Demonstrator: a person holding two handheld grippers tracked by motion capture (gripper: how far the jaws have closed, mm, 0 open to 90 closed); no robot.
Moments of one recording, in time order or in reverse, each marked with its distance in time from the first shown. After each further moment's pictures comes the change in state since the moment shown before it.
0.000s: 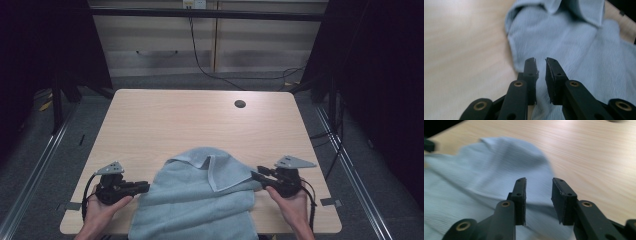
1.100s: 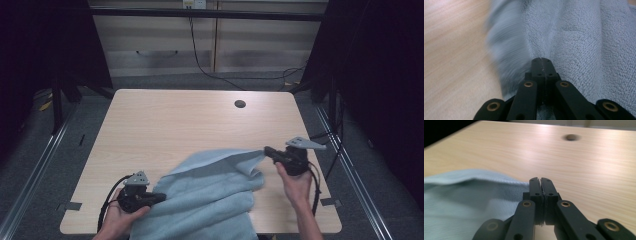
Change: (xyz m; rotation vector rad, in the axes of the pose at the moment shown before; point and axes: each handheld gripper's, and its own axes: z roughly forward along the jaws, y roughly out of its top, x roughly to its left) left arm -0.030 -0.016 0.043 0.154 -0.038 0.151; right arm -0.052 0.025 0.005 -0.096 -0.137 0.071
